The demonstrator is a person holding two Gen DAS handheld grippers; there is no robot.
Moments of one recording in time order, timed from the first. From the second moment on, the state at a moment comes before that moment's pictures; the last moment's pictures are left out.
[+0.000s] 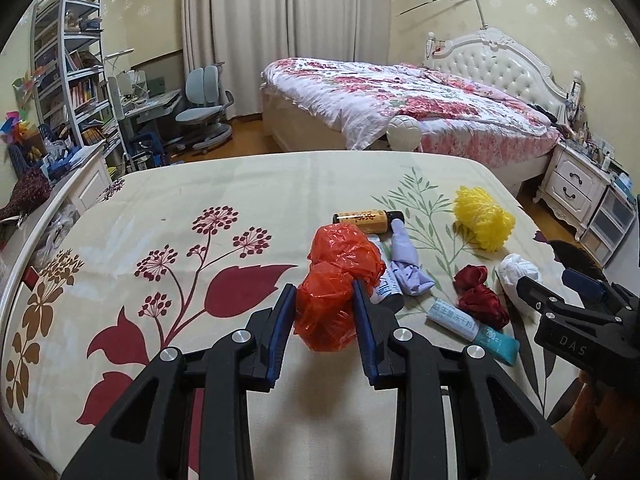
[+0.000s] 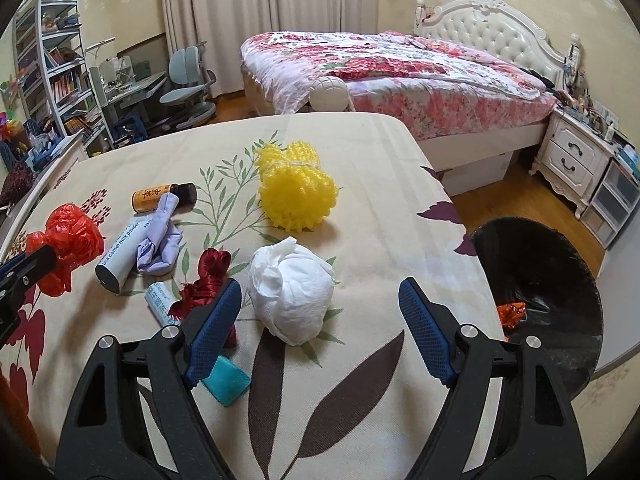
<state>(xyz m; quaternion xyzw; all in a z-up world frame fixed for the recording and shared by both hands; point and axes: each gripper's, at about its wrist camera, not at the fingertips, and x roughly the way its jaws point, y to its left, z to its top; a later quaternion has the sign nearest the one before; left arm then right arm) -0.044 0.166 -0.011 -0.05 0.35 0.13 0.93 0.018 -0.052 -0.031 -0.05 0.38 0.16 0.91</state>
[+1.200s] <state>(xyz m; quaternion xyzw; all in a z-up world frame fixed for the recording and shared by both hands) -0.043 0.130 0.006 -0.04 0.33 0.10 0.94 0.011 -0.103 -0.023 -0.02 0.38 0.13 0.92</state>
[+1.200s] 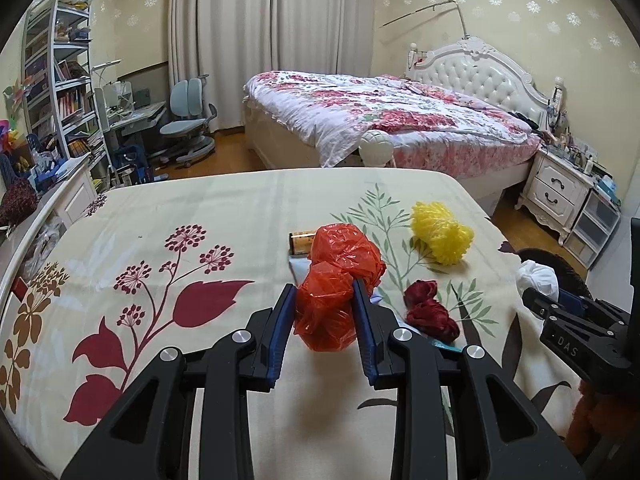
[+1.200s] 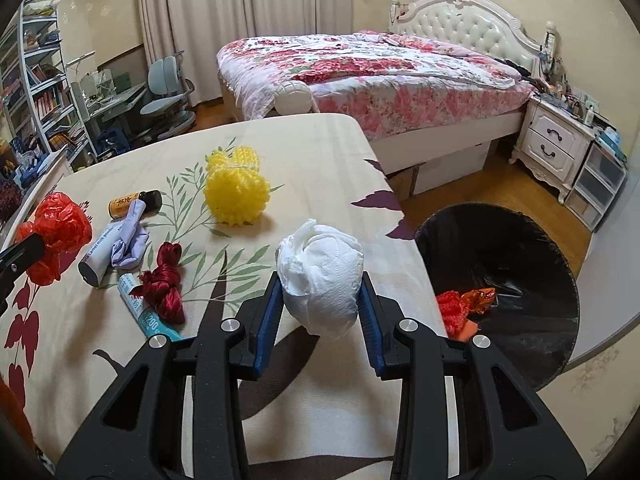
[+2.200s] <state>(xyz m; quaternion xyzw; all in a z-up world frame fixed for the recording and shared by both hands) 0.022 -0.013 0.001 0.00 0.32 -0.02 0.95 0.035 -0.221 -0.018 0.02 0.36 0.02 0.93</state>
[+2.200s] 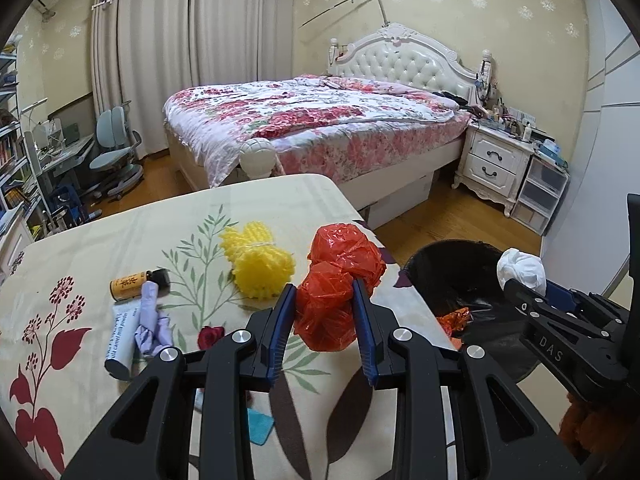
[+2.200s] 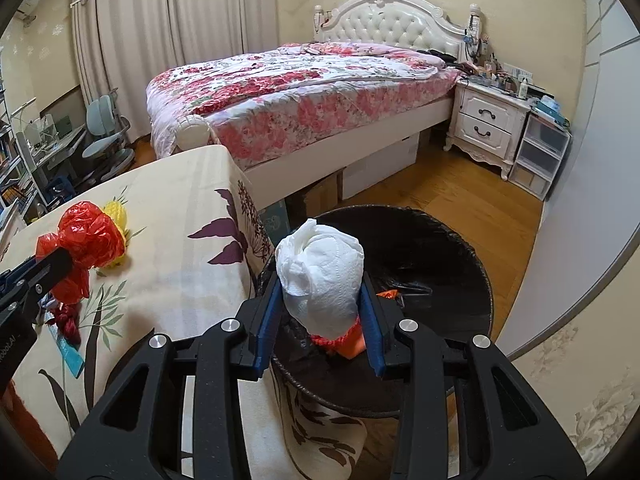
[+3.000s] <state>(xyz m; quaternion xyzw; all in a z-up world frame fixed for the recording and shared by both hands) 0.079 -0.099 -0.020 0.03 0.34 -0.05 0.94 0.054 -0.287 -0.025 0.05 0.36 -0.03 0.93</state>
